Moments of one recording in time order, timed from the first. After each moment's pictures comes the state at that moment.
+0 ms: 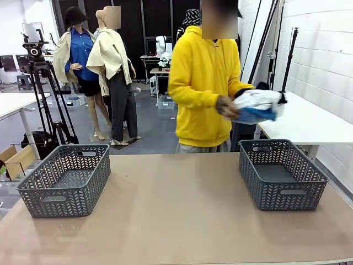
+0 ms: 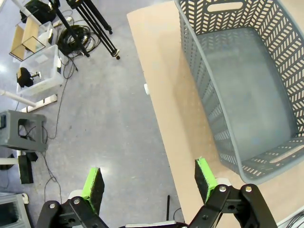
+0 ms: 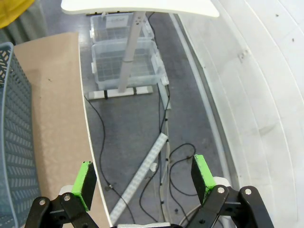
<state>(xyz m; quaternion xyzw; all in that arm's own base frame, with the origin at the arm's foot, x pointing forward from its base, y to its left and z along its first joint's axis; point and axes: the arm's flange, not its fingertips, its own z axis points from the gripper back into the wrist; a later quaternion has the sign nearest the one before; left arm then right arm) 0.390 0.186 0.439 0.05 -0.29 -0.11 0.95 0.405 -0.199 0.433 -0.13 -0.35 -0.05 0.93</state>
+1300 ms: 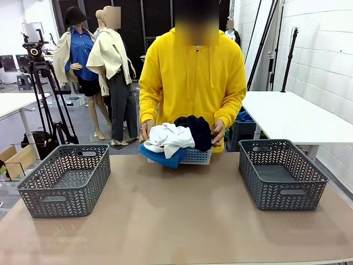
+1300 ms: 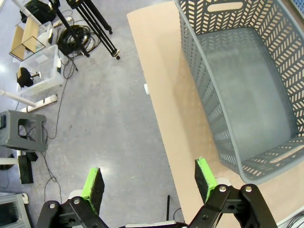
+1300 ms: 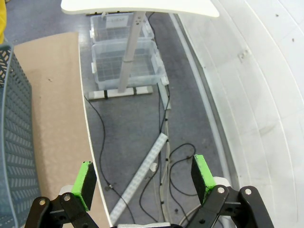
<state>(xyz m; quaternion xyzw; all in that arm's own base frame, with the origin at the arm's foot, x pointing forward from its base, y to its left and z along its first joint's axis) 0.389 0.186 0.439 0.05 -0.29 -0.11 0.95 0.405 -0.199 0.433 -0.13 -0.35 -0.05 0.93</state>
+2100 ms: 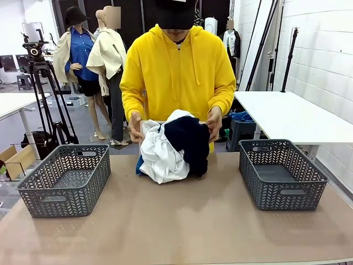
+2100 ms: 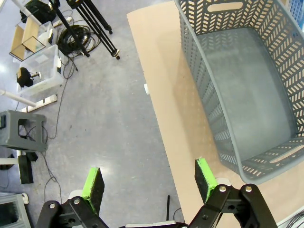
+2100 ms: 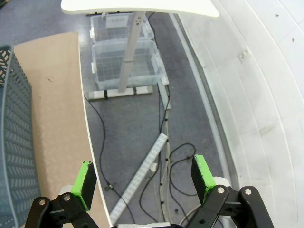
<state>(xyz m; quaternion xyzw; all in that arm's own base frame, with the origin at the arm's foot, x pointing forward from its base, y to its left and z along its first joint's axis) 0.390 0.186 0.439 0.05 -0.29 -0.11 0.95 0.405 -0.199 0.433 -0.13 -0.35 -0.05 0.93</state>
